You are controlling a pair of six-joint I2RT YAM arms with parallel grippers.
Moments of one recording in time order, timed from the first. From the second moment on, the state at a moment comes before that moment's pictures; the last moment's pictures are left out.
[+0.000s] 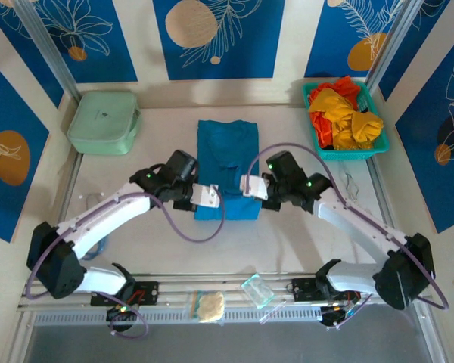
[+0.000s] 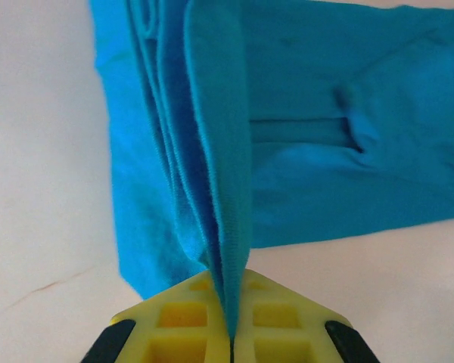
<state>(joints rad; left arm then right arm) -0.69 1.38 1.12 -0.73 0.08 1.10 0.58 1.25 0.99 -0.67 -0.14 -0.84</state>
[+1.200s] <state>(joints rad) -0.54 1.82 1.14 0.08 -0.16 1.13 0.41 1.79 1.19 -0.28 -0.08 -0.59</state>
